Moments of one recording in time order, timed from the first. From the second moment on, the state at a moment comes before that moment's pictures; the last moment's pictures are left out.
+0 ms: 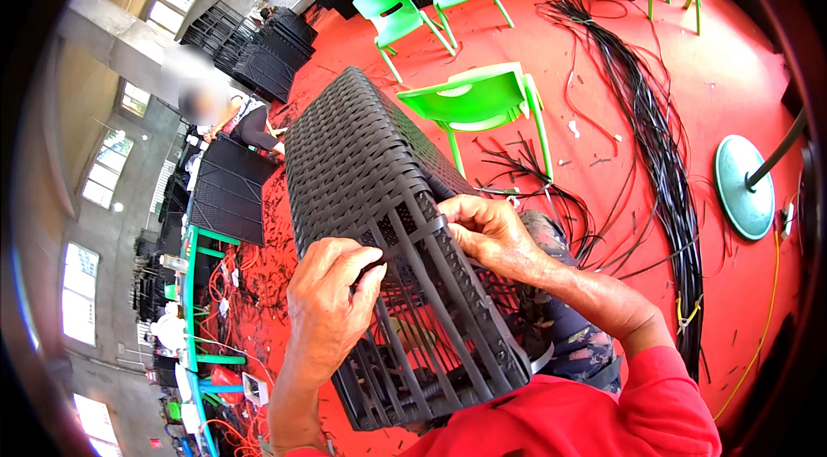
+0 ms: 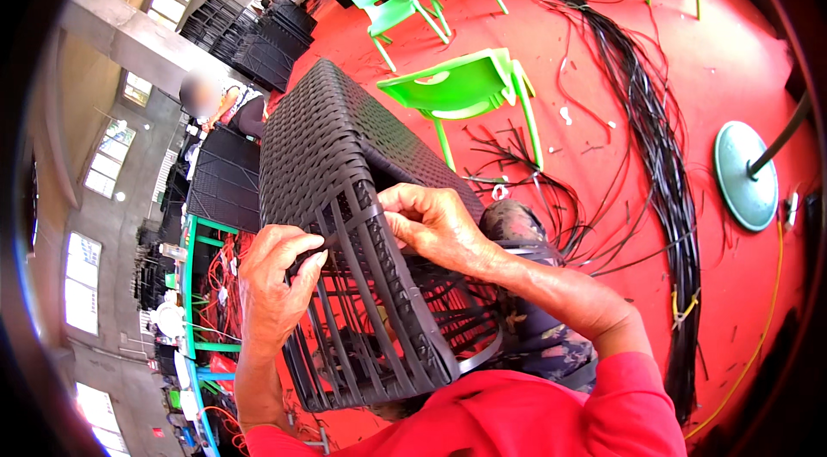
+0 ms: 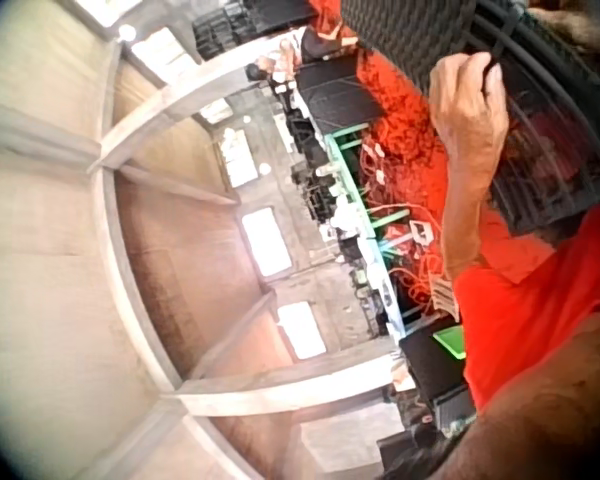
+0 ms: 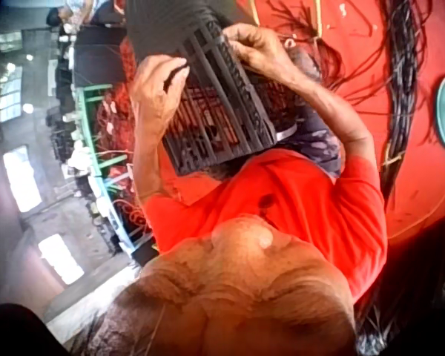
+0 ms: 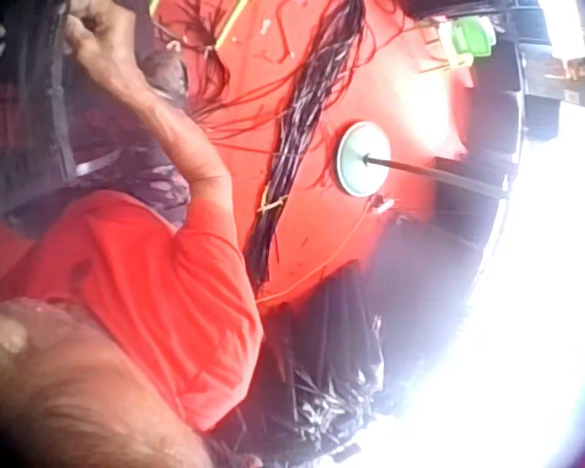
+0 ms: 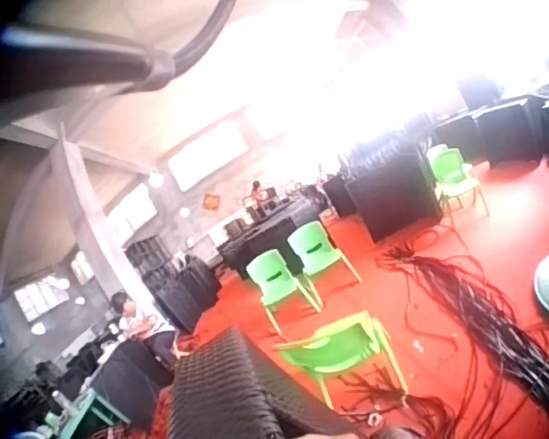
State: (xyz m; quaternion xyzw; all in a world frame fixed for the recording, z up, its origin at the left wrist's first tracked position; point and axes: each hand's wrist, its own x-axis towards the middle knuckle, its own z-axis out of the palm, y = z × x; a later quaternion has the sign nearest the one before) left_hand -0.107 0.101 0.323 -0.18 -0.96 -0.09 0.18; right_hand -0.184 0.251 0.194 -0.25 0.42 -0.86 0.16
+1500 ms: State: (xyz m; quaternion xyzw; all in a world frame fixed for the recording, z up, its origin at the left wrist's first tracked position) left_hand -0.125 0.094 0.310 -0.14 -0.93 0.01 0.33; right_hand -0.220 0.249 0.245 -0.15 0.37 -0.78 0.48
